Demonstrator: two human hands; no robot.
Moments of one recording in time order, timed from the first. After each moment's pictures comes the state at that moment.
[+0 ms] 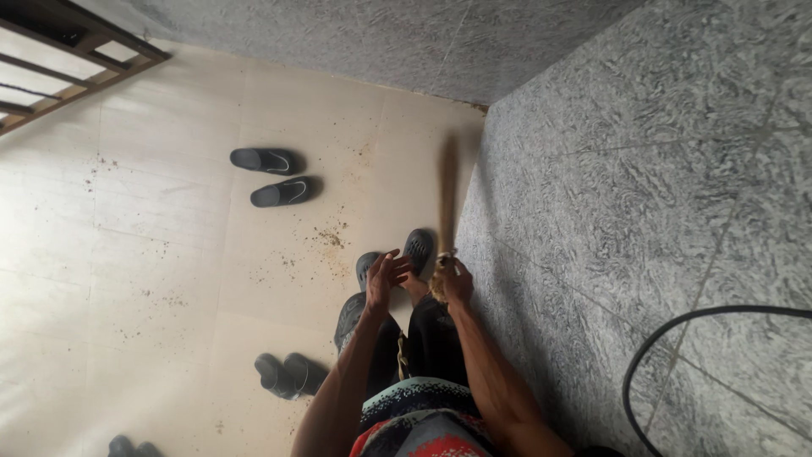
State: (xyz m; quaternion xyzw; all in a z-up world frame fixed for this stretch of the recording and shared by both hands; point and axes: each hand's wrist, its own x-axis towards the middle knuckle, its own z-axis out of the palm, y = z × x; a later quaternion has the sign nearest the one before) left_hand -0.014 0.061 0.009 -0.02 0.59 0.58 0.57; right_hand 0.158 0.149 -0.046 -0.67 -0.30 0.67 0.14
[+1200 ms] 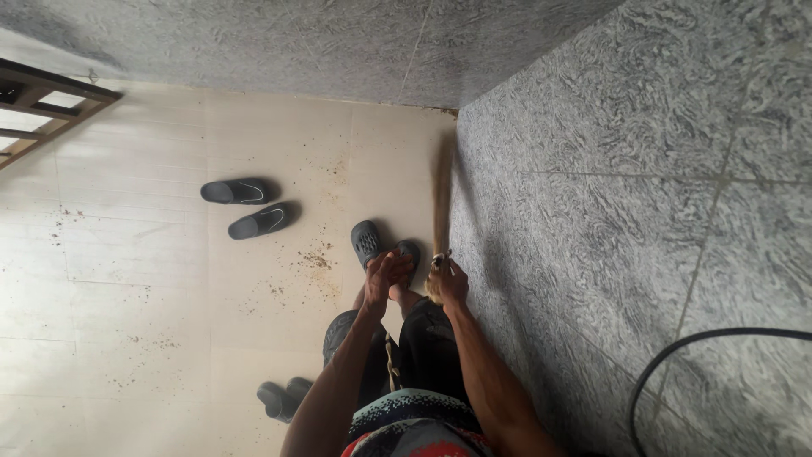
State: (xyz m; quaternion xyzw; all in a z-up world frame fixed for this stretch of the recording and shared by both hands) left_hand -0.035 0.139 -0.011 0.01 0.56 0.53 0.64; right_hand 0.157 0.199 -0.084 -0.77 -0.32 0.55 0.10
